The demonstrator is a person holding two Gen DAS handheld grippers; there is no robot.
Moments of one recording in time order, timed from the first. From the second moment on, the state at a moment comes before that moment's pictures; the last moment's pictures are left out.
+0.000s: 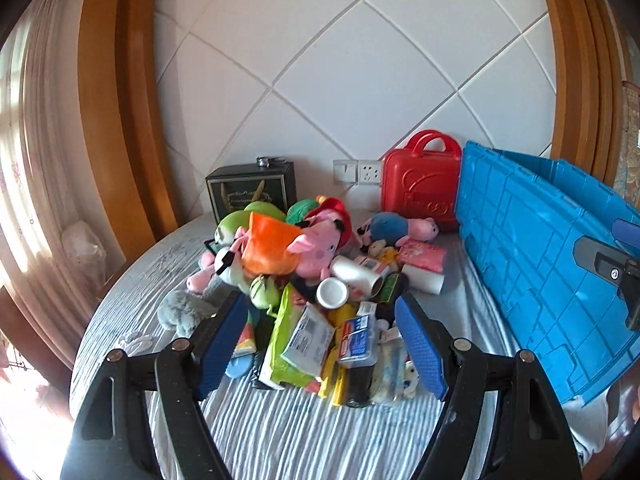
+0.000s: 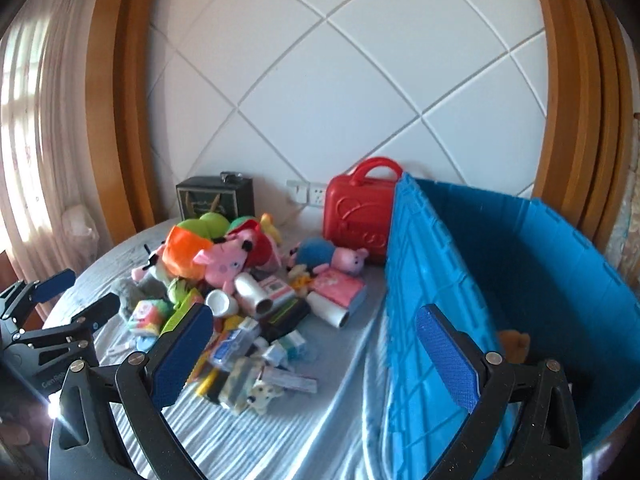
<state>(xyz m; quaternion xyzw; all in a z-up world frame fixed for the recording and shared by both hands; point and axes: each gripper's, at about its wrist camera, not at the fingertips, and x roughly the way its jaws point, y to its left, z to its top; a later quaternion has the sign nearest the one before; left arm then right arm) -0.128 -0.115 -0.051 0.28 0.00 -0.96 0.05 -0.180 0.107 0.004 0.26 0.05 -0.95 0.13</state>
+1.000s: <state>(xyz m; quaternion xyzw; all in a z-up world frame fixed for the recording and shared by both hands) -0.261 -0.147 -0.215 0.45 -0.02 -0.89 0.06 -0.300 0.087 -0.196 0.50 0.07 -0.85 0.15</state>
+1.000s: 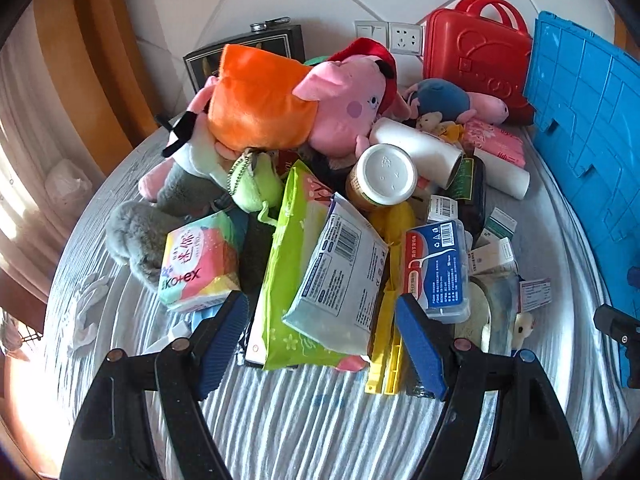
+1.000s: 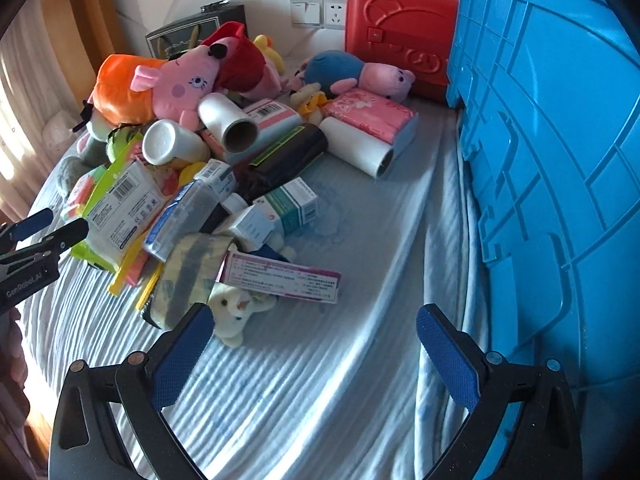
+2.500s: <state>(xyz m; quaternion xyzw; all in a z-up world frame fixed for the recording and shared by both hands) -0.316 -0.148 -0.258 0.52 0.02 -0.85 -0.08 -0.360 -0.045 -0.230 0.56 0.03 -0.80 0.21</state>
